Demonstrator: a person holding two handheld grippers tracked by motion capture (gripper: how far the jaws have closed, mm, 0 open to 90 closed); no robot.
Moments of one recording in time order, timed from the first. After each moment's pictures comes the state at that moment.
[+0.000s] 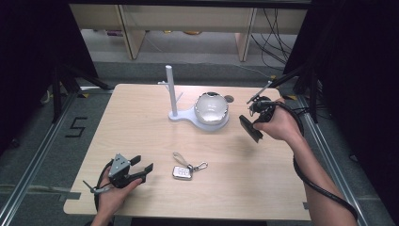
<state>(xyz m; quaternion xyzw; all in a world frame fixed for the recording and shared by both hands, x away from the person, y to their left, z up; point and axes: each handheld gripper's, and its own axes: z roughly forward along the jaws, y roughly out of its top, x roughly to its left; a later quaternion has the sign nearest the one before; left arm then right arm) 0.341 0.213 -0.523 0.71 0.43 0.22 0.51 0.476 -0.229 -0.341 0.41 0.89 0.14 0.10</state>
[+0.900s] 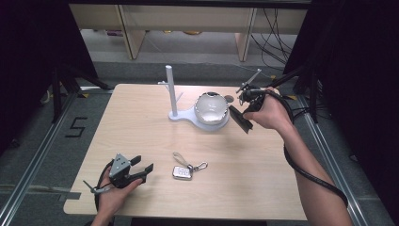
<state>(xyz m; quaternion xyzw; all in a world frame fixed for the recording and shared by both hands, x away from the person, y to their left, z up) 0.341 0.212 -0.523 0.71 0.43 0.22 0.51 0.493 -0.198 -0.317 0.39 0.90 0.16 0.10</state>
